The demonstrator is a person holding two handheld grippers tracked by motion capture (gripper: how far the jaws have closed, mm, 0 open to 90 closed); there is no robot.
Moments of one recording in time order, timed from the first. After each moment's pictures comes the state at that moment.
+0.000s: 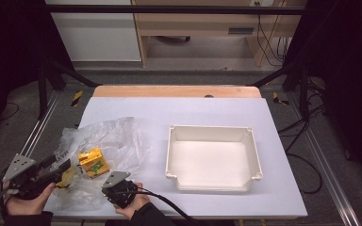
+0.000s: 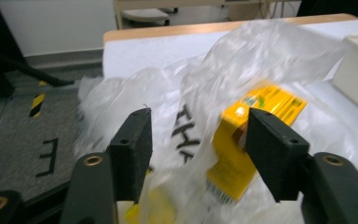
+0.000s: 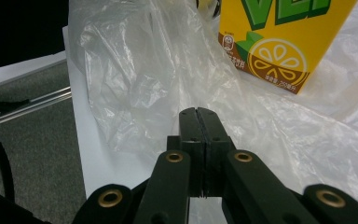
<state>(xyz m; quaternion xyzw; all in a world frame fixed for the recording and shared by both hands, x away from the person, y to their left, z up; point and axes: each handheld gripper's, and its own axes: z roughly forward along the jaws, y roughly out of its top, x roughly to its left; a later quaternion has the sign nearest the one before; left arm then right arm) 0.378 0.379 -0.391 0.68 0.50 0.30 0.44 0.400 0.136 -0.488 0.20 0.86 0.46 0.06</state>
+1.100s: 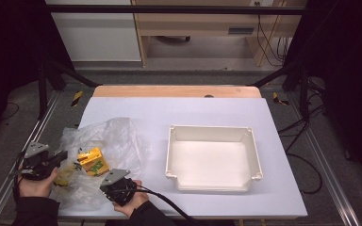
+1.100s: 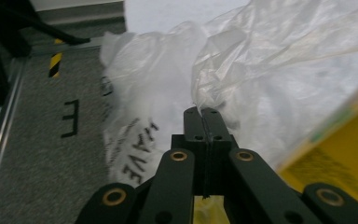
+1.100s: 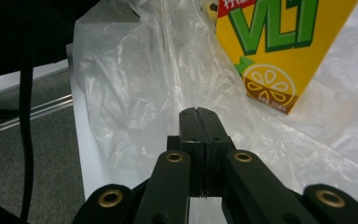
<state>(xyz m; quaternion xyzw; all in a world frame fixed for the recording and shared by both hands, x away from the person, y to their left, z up) 0.434 0.402 -0.425 0.71 0.55 0.28 0.34 0.404 0.137 -0.479 0.20 0.86 0.47 0.06</state>
